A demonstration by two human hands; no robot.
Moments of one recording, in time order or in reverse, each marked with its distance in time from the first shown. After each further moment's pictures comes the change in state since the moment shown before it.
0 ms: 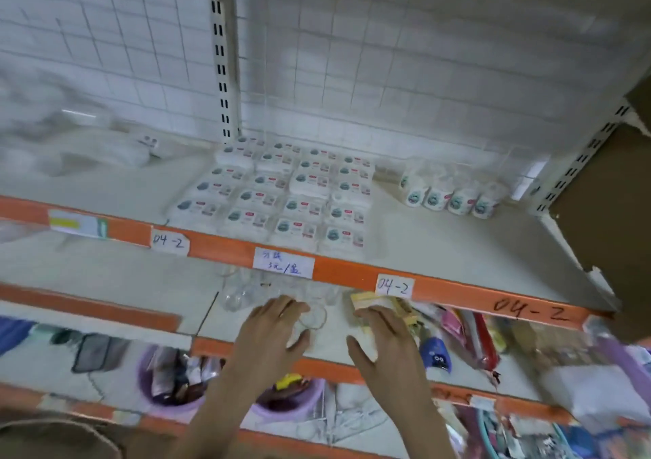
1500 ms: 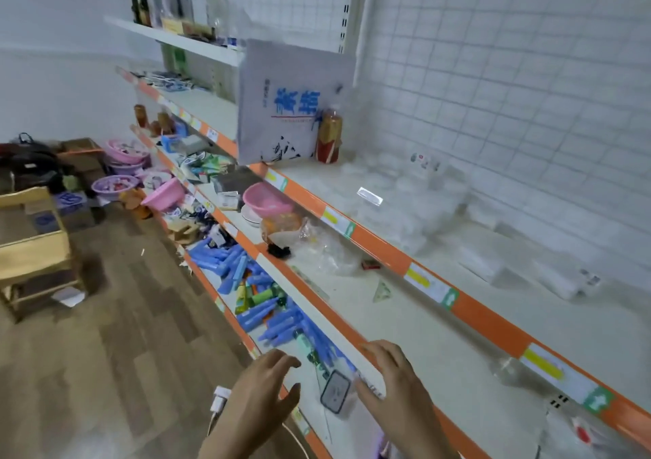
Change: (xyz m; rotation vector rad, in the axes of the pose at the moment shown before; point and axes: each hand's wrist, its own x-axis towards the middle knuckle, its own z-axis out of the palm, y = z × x) left_hand -0.315 -0.410 -0.297 0.109 0.147 -0.788; right_hand 0.095 -0.518 0.294 0.236 -0.566 -0.497
